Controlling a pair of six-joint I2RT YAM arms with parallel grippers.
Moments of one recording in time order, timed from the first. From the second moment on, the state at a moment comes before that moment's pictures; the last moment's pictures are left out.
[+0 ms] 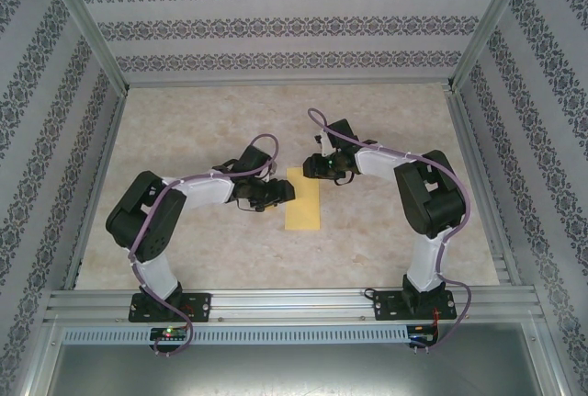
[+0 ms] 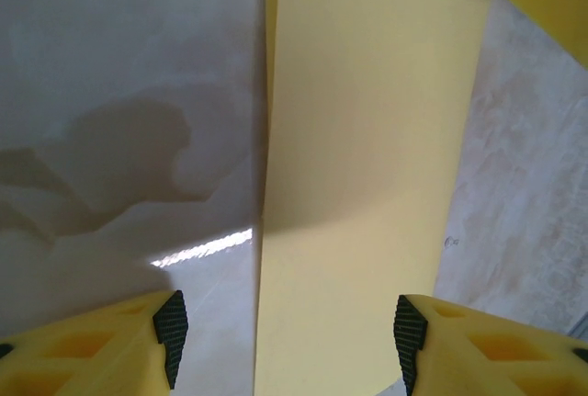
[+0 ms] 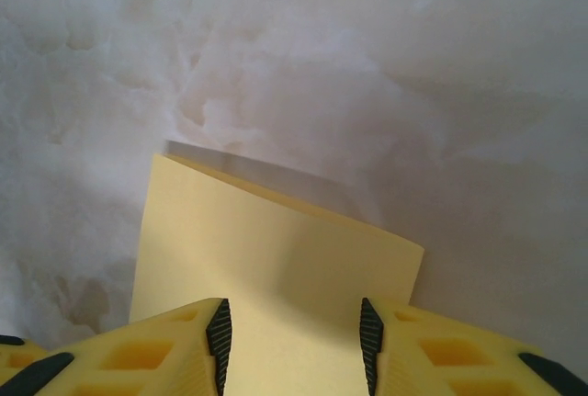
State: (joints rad) left arm -0.54 1.77 0.95 -0.20 0.43 -0.79; right arm 0.42 1.92 1.16 -0.28 -0.37 0.40
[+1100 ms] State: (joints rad) left arm -0.57 1.79 0.98 -0.18 0.45 -0.83; right arm 0.42 1.93 1.15 -0.27 -0.35 0.36
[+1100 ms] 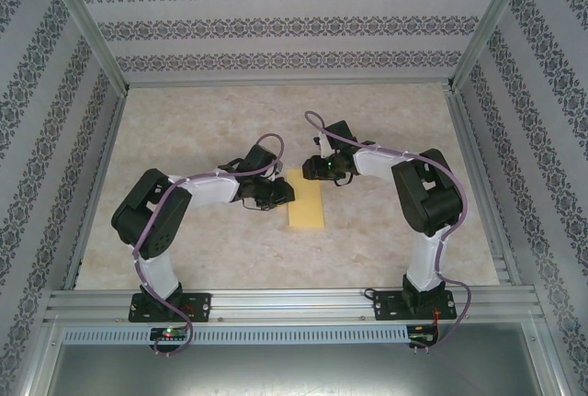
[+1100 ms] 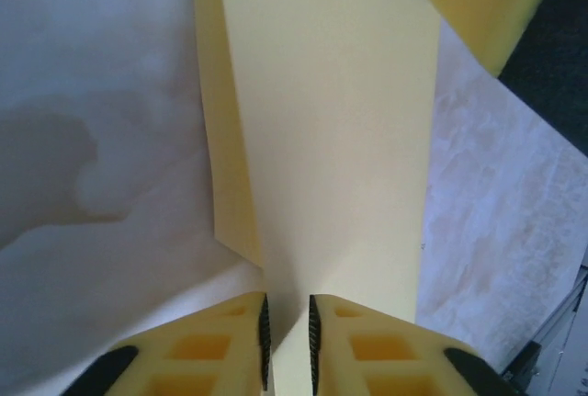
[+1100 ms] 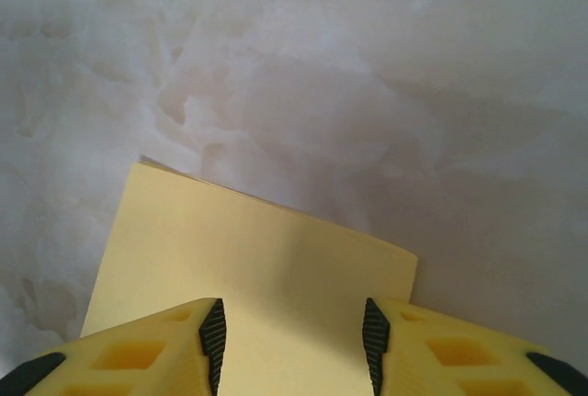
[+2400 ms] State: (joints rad) left arm -0.59 1.76 0.96 -0.18 0.46 -0.93; right arm 1.06 1.48 0.59 -0.03 0.25 0.02
